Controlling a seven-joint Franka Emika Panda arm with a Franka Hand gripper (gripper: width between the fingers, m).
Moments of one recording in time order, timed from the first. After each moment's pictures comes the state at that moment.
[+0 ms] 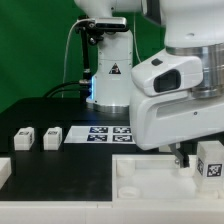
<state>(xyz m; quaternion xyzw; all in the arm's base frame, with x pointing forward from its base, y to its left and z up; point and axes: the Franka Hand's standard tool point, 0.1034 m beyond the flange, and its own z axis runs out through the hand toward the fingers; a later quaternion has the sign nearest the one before) 0.633 0.109 0.084 -0.99 -0.09 0.04 0.09</state>
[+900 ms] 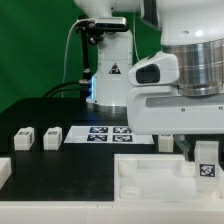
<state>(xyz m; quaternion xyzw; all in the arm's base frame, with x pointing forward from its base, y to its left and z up) 0.631 0.105 0.083 -0.96 0.26 0.03 0.08</state>
